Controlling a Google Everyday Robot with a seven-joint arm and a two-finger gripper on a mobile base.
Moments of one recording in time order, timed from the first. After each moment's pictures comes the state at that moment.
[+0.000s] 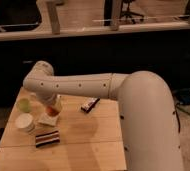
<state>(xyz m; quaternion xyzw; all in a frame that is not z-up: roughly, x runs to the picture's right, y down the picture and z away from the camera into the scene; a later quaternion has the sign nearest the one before) -0.240 0.082 0.752 -0.19 -0.19 -0.54 0.80</state>
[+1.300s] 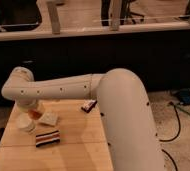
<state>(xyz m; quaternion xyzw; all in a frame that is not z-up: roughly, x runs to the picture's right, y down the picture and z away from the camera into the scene) -0.326 0.097 0.742 -0.13 -0.23 -0.60 0.75</state>
